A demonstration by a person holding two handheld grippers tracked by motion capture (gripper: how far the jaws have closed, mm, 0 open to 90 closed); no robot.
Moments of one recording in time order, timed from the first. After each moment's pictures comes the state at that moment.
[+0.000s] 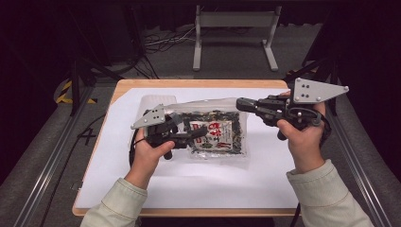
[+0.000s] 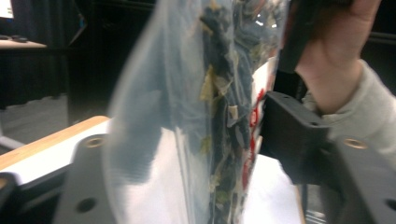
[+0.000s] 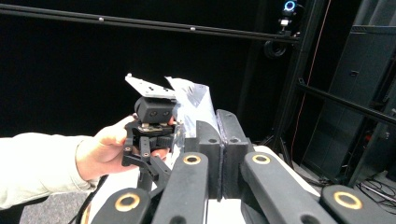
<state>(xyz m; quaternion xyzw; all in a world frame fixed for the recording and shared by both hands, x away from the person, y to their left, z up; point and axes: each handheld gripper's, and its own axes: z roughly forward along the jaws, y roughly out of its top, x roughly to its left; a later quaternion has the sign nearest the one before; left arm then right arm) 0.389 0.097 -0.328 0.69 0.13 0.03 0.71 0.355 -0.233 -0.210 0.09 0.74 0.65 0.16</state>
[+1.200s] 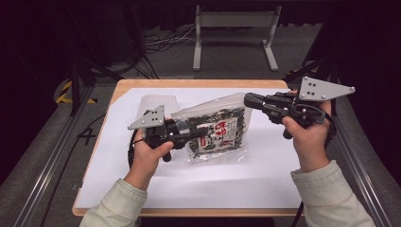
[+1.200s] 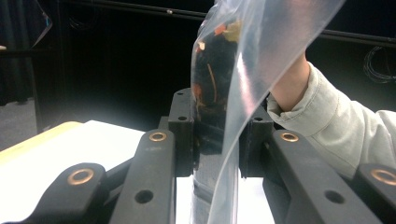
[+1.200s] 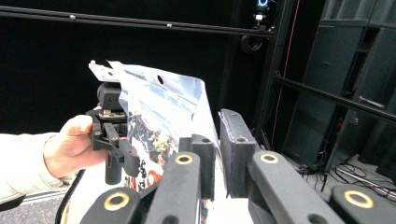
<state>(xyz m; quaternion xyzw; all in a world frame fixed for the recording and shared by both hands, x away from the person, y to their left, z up) 0.380 0.097 -0.319 0.70 0.09 0.01 0.71 0.362 -0.249 -0.216 0.12 0.73 0.64 0.19</state>
